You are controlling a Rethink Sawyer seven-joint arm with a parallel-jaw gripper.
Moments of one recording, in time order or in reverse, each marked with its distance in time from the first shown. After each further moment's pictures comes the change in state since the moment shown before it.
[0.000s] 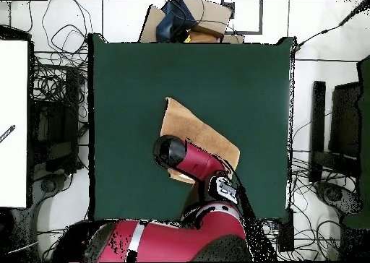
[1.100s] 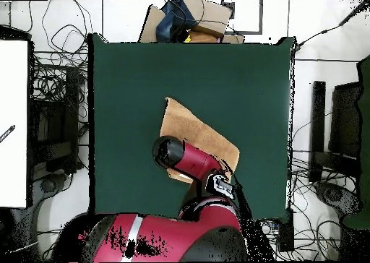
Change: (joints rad) arm 0.011 0.033 -0.002 -0.013 -0.002 -0.026 0.000
